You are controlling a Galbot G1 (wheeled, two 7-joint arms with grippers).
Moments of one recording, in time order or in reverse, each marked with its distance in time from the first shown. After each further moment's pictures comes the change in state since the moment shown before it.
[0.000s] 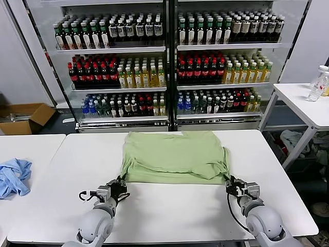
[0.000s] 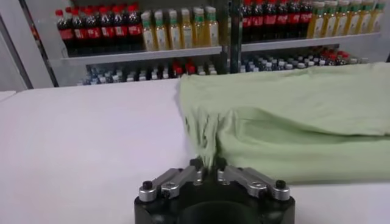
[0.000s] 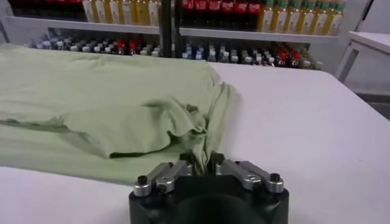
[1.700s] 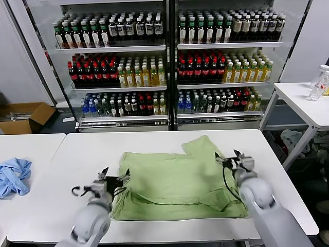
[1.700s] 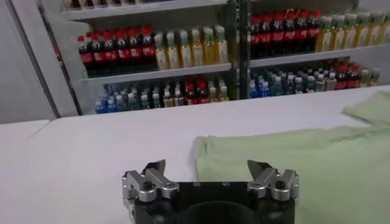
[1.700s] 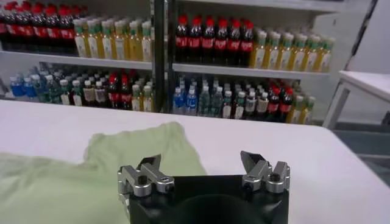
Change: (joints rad) left arm -0.071 0.004 0.006 -0.071 0.008 0.066 -0.086; right arm 0.508 0.125 -0.187 -0.350 -0.001 -0.028 0.018
